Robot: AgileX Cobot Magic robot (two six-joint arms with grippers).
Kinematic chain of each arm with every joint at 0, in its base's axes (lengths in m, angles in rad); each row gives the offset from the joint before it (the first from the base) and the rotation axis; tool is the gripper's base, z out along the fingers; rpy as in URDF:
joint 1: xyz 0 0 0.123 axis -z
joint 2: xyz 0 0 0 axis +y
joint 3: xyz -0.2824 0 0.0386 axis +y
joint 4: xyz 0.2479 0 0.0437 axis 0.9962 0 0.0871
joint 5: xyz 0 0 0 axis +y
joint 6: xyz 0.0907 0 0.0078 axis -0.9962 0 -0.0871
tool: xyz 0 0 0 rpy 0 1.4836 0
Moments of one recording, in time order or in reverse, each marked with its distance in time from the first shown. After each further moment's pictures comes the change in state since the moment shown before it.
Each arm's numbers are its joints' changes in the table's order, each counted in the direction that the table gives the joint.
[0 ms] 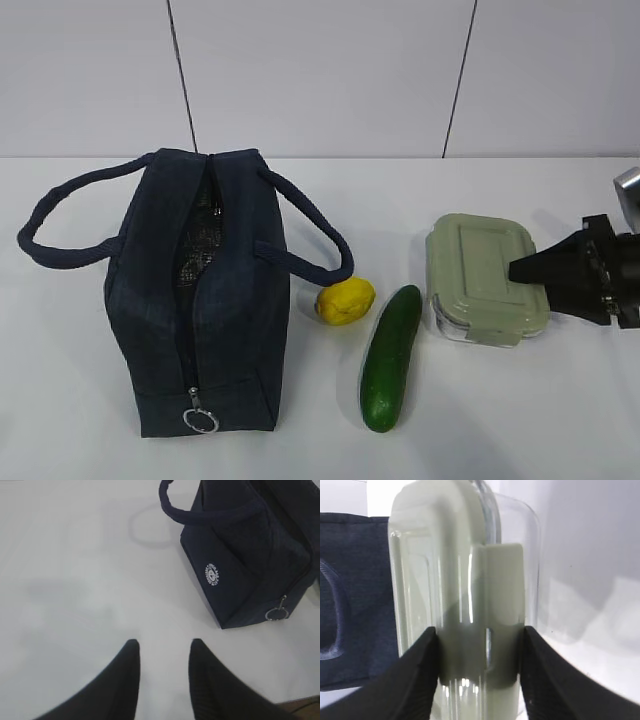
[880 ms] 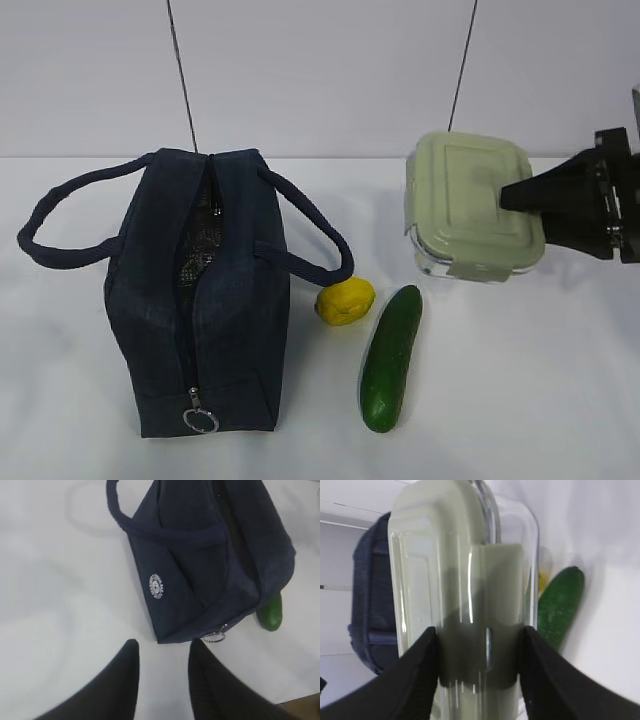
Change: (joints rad) left arm 0.000 0.379 -0.006 -0.268 -0.197 -0.029; right arm -0.097 -0.296 0.002 0.005 0.029 -0.183
